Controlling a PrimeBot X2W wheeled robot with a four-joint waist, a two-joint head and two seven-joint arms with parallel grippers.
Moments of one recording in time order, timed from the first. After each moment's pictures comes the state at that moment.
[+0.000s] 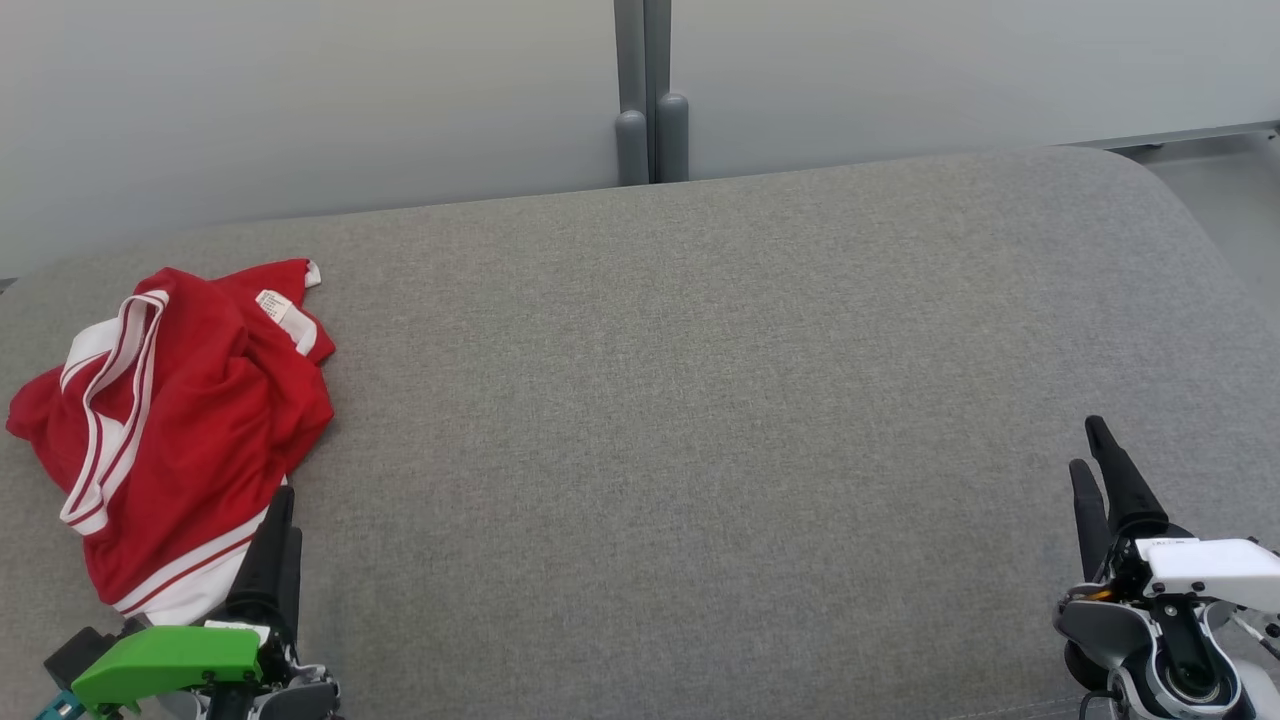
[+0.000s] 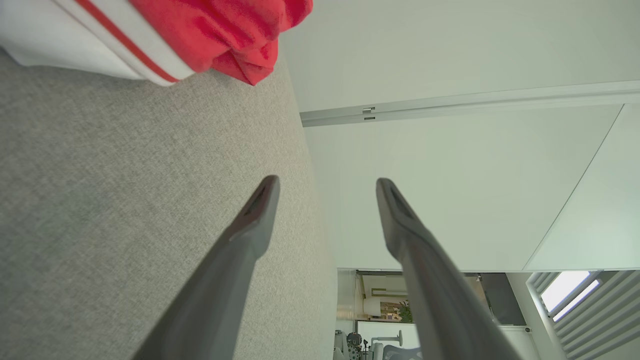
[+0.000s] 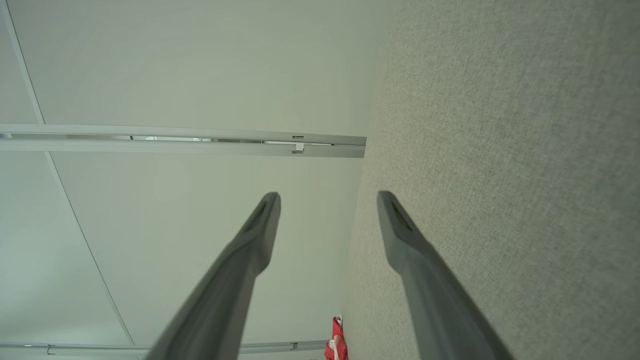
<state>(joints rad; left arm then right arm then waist) -0.03 0.02 0.05 0.30 -1.58 -0.12 0.09 -0.02 -0.04 -0.10 0.29 1.52 0.12 0.06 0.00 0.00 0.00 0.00</state>
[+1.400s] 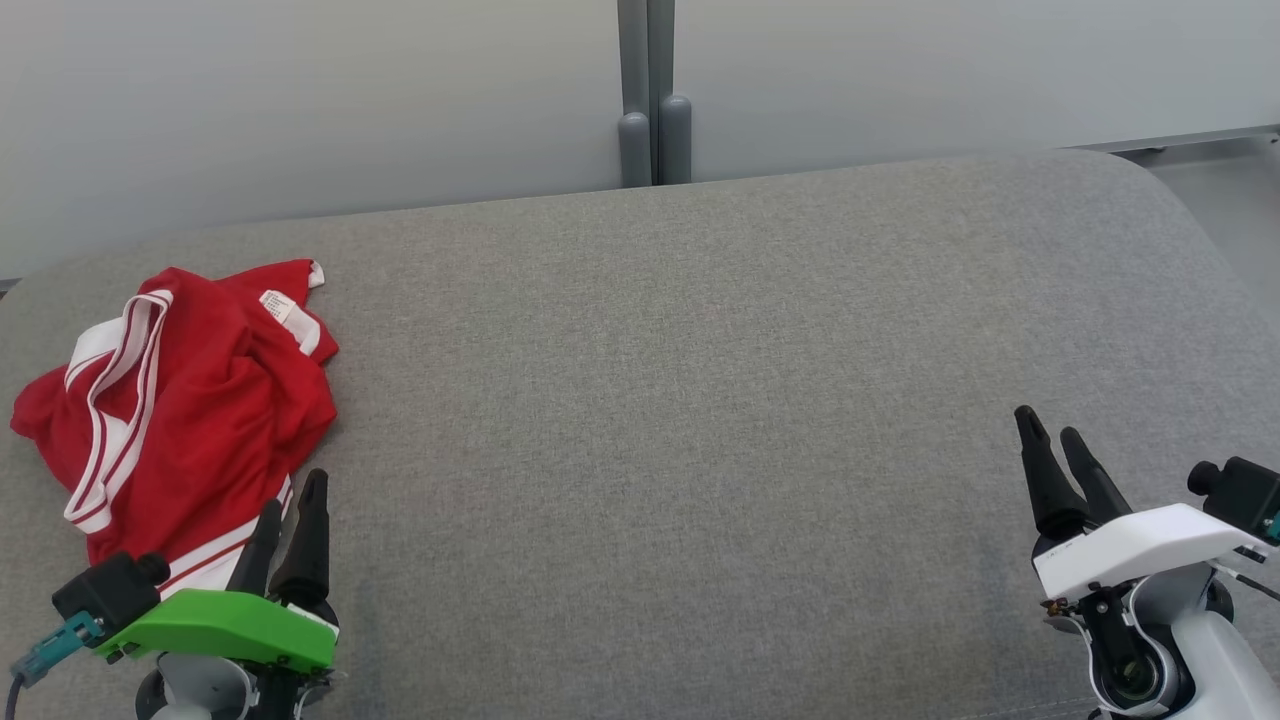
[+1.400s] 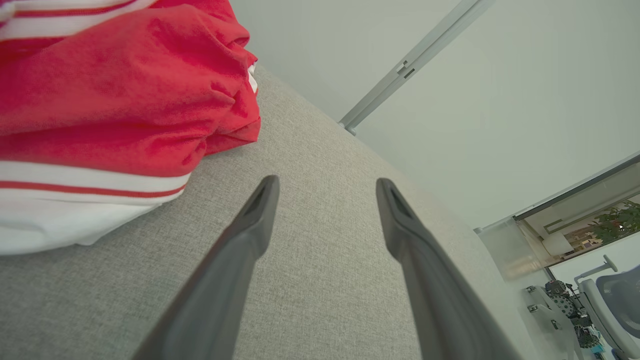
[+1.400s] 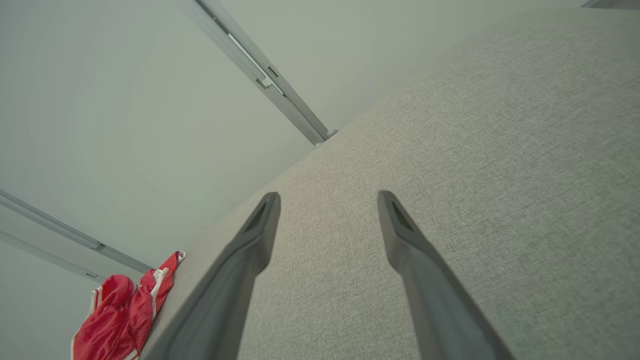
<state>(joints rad) -0.06 0.11 -0.10 0.28 -0.98 -0.08 -0.08 -0.02 -0.15 0.11 0.23 0.83 0.06 -0.08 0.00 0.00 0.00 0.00</state>
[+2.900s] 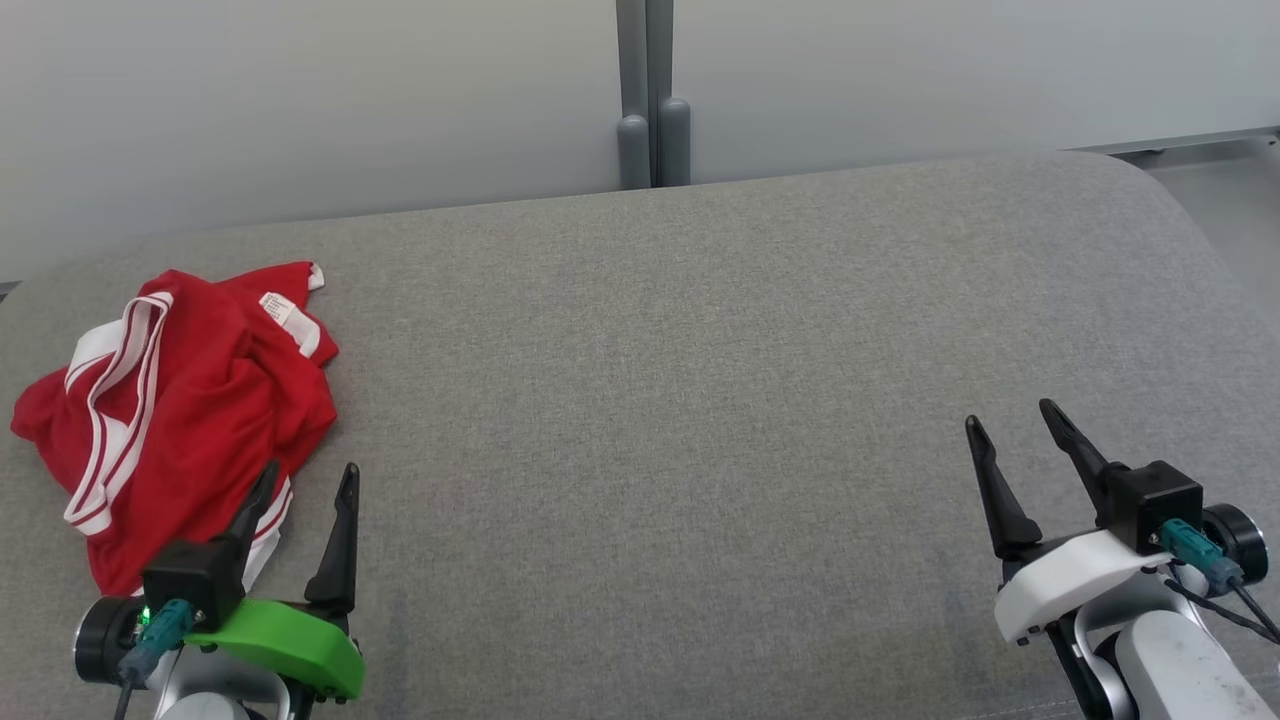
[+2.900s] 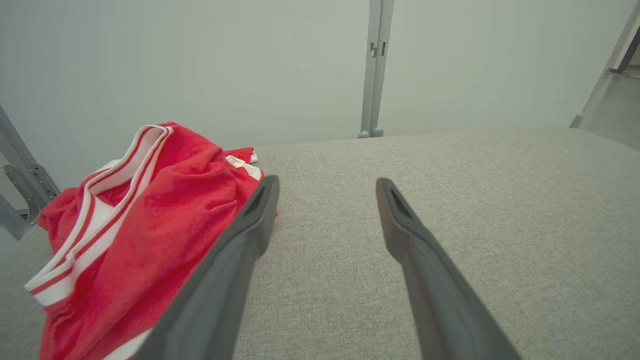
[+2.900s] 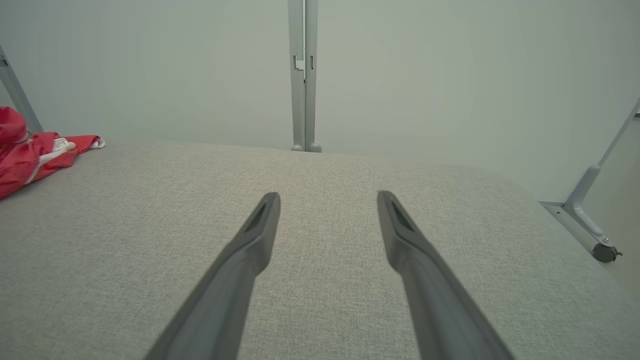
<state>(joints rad) -0.05 0.15 -0.14 0.25 -0.30 -0.08 -0.23 -0.02 -0.23 0.24 0.21 0.20 0.00 -0.23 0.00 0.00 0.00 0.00</state>
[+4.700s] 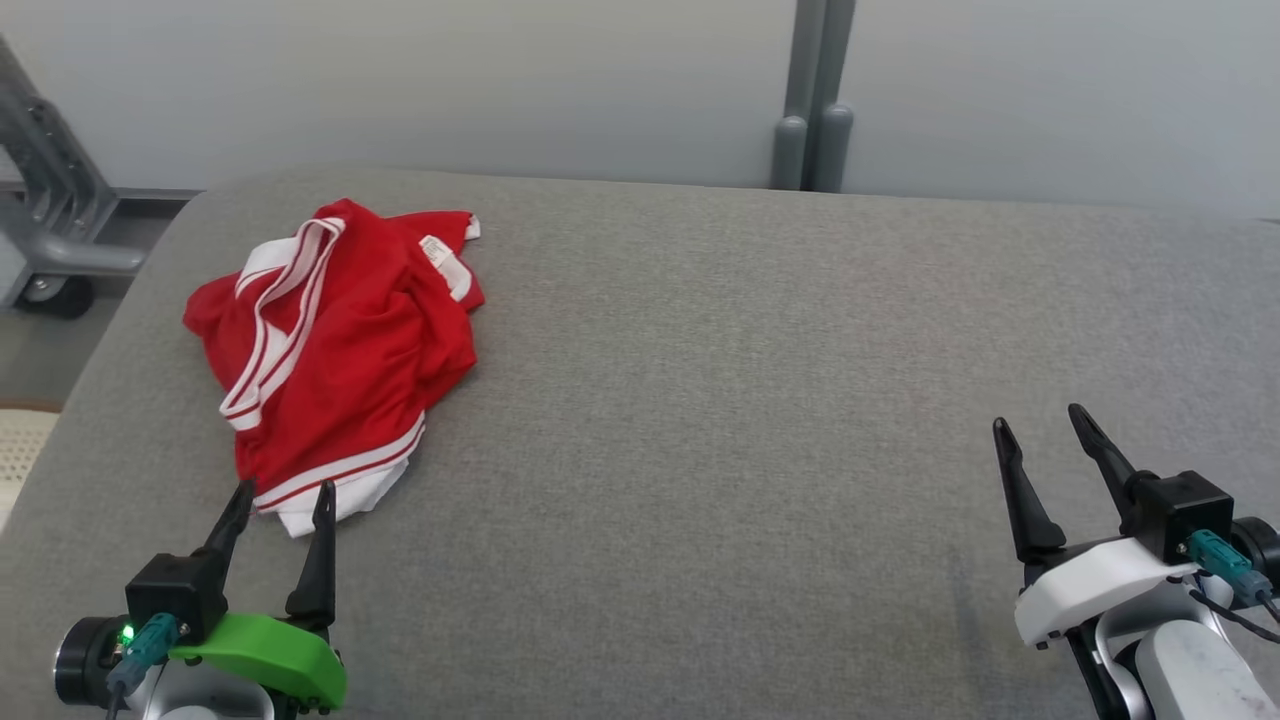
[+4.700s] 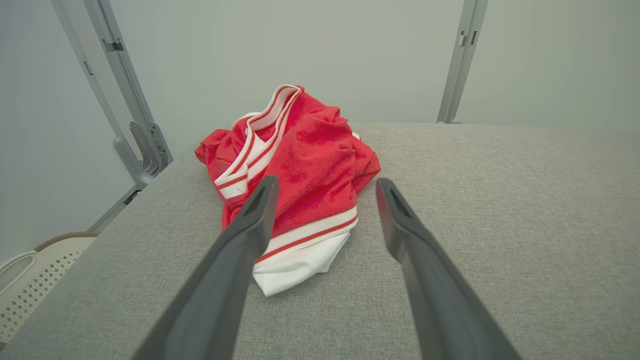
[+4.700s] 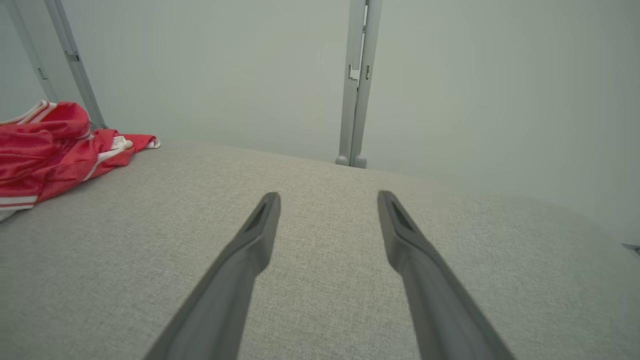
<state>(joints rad) -0.04 0.12 -0.06 0.29 -0.22 -0.11 -0.25 0.01 -0.20 0.15 0.20 0.15 0.03 -0.25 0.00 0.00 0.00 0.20</state>
